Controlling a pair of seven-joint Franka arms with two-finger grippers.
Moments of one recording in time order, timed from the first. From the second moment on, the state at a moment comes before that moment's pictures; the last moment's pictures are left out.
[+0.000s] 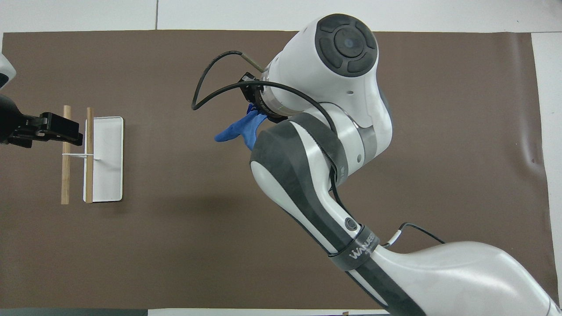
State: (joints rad) left arm -0.03 -0.01 -0.08 -1.58 -0.03 1.51 -0.08; right arm 0.47 0.49 0.13 -1.22 0.18 1.98 1.23
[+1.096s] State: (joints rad) left arm -0.11 -0.09 -0.09 -1.91 -0.51 1.87 -1.15; right arm 0.51 0.45 0.20 -1.16 0.20 2.02 1.48
